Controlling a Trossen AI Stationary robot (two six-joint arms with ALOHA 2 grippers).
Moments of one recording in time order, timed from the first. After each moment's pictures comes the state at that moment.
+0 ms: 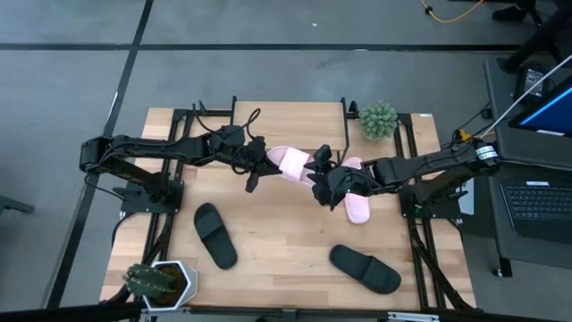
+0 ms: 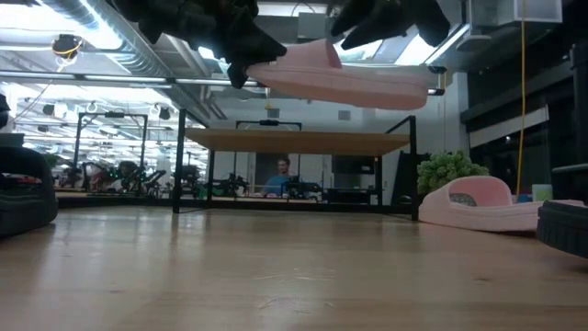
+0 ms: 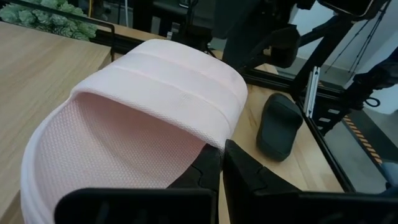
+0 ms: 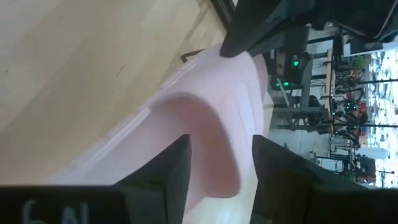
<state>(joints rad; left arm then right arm) 0.23 1.29 0.84 0.10 0.33 -0.17 0.20 1.44 1.22 -0.47 0.58 -0.85</state>
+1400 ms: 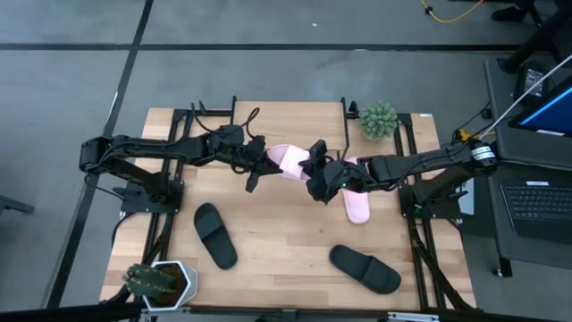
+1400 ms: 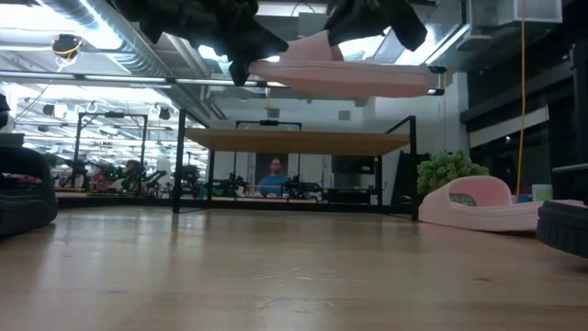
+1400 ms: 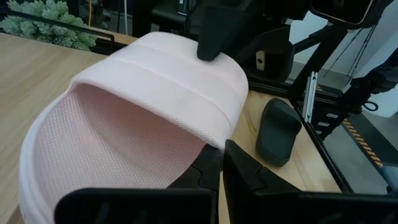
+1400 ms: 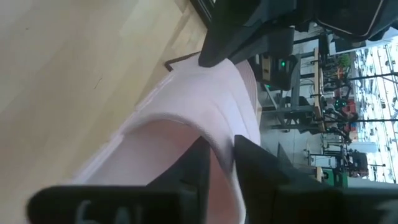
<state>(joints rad) 0.23 1.29 0.84 0.13 0.33 -0.17 0.16 1.47 1.22 -0.35 0.56 -0.87</state>
